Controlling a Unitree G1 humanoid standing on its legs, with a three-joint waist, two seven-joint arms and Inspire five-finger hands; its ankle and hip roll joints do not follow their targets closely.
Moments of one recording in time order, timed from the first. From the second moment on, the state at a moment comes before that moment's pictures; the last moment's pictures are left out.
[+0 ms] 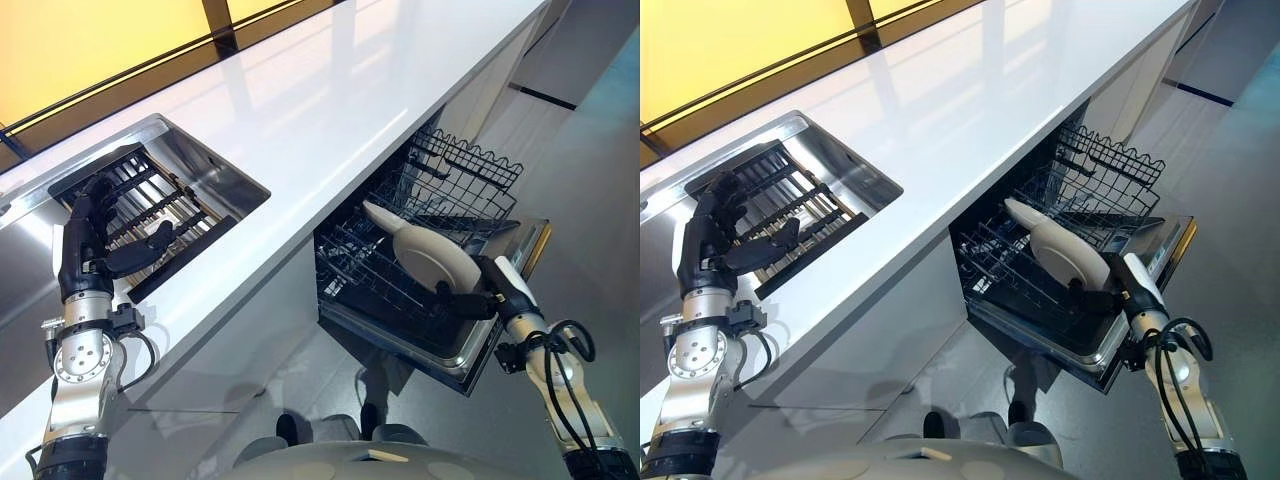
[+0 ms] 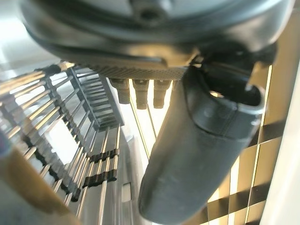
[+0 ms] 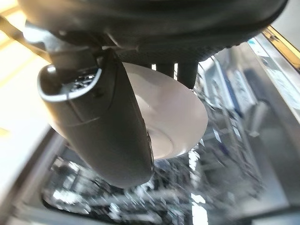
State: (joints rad) left arm 0.13 0.50 0.25 0.09 -0.31 -0.31 0.18; right arm 0.18 -0.53 -0.03 0.09 -0.22 0.00 0.06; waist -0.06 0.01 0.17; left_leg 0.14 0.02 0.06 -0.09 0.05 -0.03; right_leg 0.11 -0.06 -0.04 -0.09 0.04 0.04
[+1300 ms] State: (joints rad) left arm 0.14 0.50 0.23 0.05 -0.31 -0.31 0.07; right arm 0.02 -0.39 -0.18 0.01 0.11 -0.50 -0.56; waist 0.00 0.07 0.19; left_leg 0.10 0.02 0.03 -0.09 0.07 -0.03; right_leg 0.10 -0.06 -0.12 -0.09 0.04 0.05
